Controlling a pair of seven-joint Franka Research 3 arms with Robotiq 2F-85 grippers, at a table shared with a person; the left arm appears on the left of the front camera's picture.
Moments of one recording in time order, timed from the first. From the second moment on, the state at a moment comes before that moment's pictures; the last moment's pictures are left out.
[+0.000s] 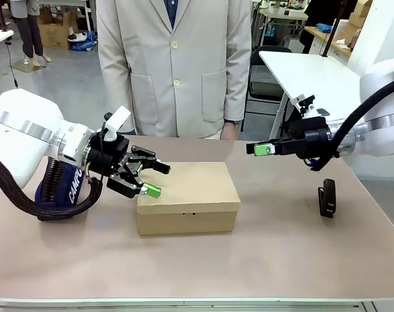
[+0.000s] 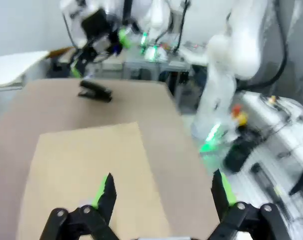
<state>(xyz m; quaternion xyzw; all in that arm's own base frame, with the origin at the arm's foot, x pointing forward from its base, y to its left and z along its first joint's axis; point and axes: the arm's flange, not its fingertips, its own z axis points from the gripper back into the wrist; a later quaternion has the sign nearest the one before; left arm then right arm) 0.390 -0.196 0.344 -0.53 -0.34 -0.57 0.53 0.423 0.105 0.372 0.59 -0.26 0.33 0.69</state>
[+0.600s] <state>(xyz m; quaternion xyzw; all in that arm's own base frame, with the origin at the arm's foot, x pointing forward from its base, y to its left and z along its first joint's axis) 0.365 0.019 0.402 -0.65 -0.30 -0.16 0.68 0.378 -0.066 0.435 0.62 -0.24 0.12 0.74</state>
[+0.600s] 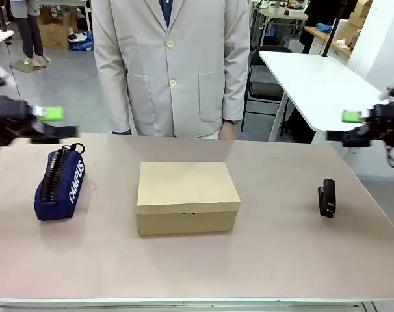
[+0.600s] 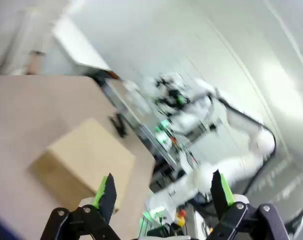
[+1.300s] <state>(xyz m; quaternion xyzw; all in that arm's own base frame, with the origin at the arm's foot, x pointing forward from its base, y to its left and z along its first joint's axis) 0.351 0.097 0.399 -0.64 -0.33 -0.06 0.69 0.368 -0.104 0.429 0.57 -0.25 0.07 0.78</state>
